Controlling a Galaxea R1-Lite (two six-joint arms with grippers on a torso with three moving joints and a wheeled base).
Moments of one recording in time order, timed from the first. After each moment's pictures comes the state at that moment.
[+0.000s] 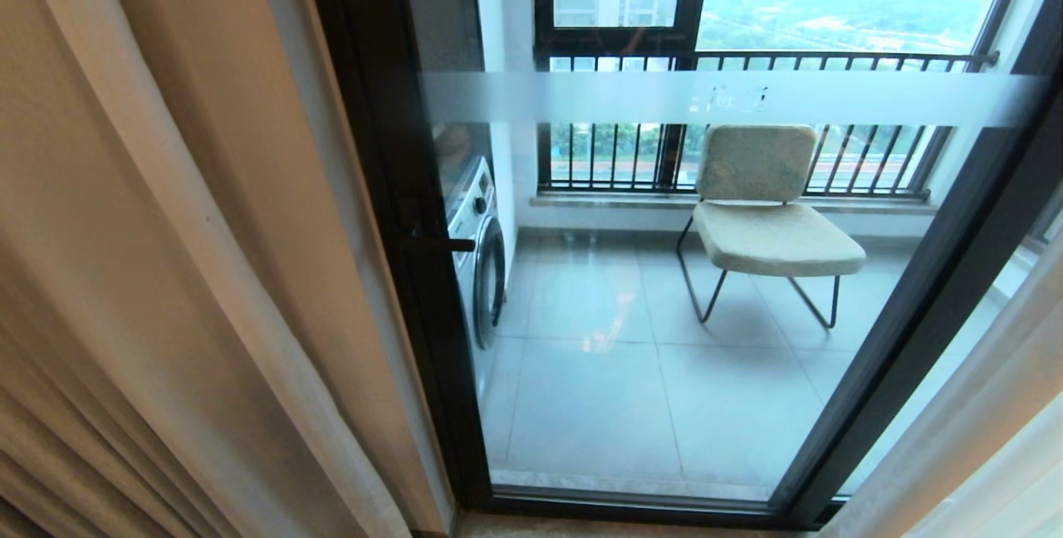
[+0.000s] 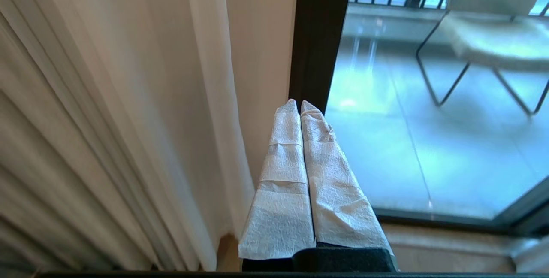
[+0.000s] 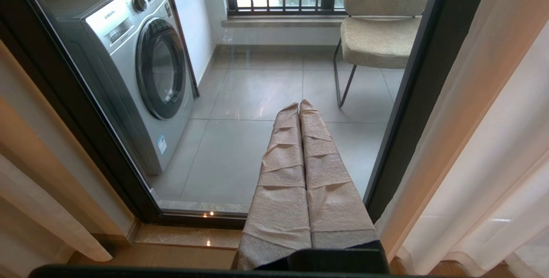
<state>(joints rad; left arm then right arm) 0.00 0.06 -0.01 0.00 0.02 -0.05 0.00 0.00 0.00 0.00 -0.01 0.03</state>
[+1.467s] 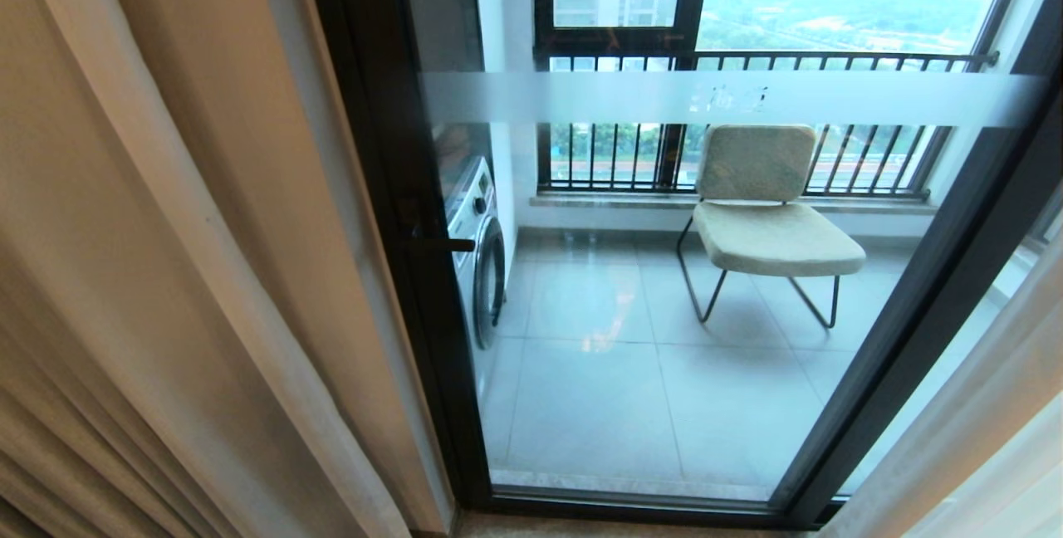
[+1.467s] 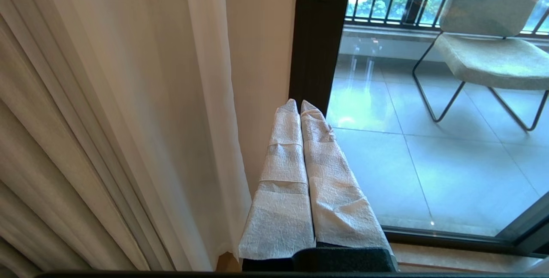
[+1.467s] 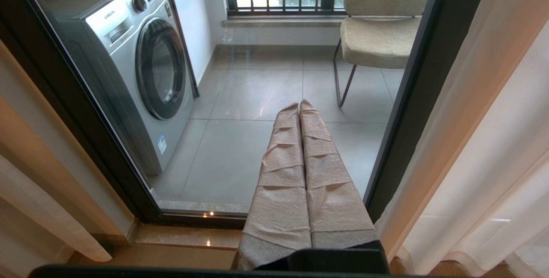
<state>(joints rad) 0.00 0.00 0.00 0.00 0.01 -0.05 0.00 0.00 0.00 0.00 -0.01 0.03</state>
